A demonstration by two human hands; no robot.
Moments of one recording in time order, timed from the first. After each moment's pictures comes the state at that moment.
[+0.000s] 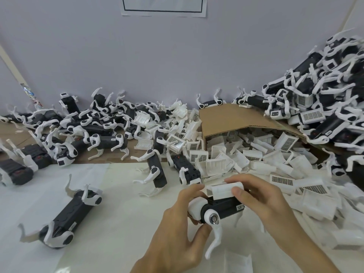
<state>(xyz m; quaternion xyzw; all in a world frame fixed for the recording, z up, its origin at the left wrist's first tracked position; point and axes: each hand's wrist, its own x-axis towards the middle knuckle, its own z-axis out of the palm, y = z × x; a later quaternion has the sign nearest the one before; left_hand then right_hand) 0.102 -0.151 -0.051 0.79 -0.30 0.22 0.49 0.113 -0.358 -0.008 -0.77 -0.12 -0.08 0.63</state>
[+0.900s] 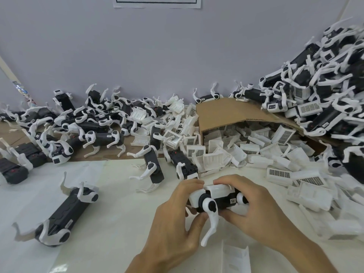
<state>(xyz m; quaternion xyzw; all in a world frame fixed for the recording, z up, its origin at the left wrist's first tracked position) 0.106 -0.153 -0.052 0.81 -0.27 0.24 0.46 0.111 -0.357 -0.023 -0.90 -0.20 -0.13 0.36</state>
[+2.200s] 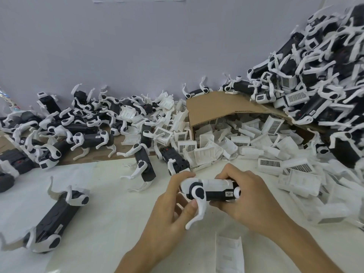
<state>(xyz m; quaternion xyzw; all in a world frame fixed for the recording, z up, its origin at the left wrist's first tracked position) 0.111 -0.149 -0.055 0.78 -0.26 0.04 0.57 0.114 -0.360 -0.027 -0.92 -0.15 -0.16 0.33</state>
